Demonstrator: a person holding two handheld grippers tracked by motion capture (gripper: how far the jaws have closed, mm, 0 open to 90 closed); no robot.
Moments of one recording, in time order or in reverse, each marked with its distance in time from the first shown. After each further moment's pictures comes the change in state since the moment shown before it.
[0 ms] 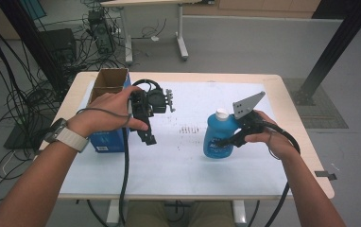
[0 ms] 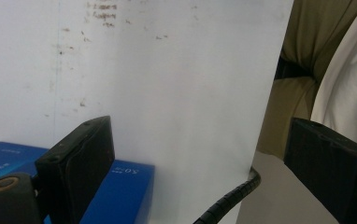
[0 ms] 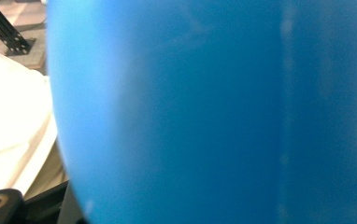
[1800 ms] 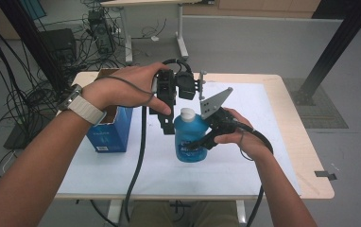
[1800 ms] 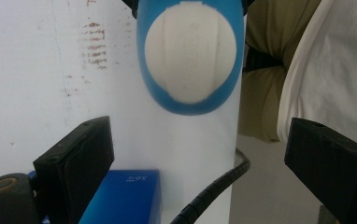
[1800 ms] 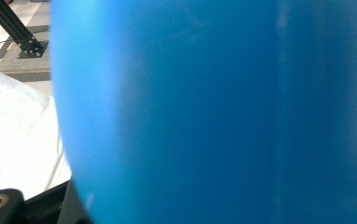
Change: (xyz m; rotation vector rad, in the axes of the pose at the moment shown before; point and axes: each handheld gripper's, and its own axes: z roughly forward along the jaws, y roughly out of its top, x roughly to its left) left arm -0.014 0.062 -0.054 0.064 -0.045 0.152; right arm 0.027 0.074 0.050 0.020 0.042 -0.035
